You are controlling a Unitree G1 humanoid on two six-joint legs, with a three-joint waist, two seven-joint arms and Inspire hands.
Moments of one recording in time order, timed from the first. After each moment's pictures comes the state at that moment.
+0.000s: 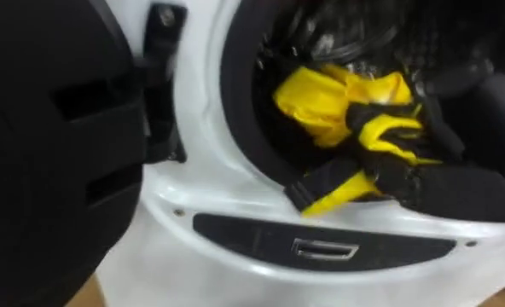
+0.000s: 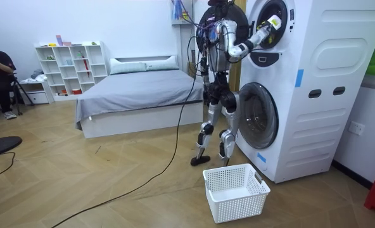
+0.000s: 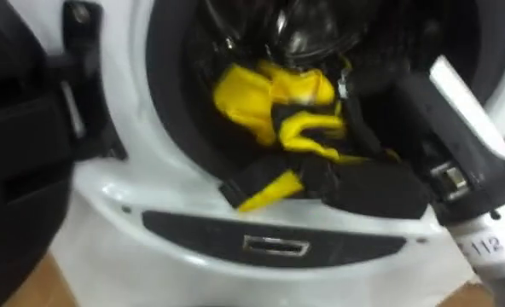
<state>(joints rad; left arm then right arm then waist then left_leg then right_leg) 0.28 0.30 0.23 1.10 0.47 -0.01 0.15 0.21 -0.55 -0.28 -0.67 0.32 -0.10 0.31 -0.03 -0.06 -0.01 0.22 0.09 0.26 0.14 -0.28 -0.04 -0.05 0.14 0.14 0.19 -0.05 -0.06</state>
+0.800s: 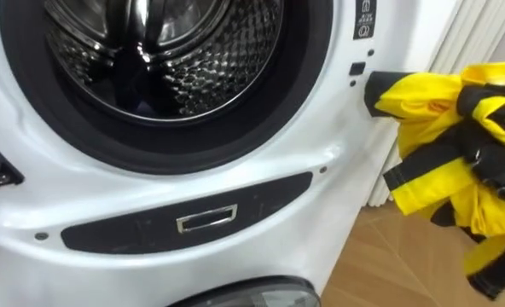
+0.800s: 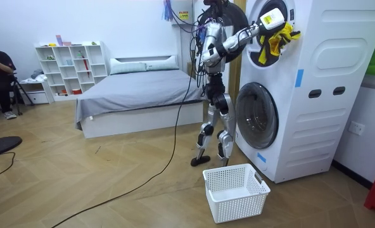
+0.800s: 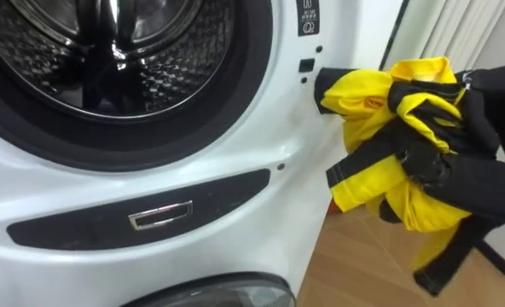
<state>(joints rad) 0.29 0.30 0.25 1.16 0.47 -0.09 0.19 0.27 -0.55 -0.52 -0.57 0.35 -0.04 0.27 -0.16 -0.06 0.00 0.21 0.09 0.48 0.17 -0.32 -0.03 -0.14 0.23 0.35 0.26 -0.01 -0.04</state>
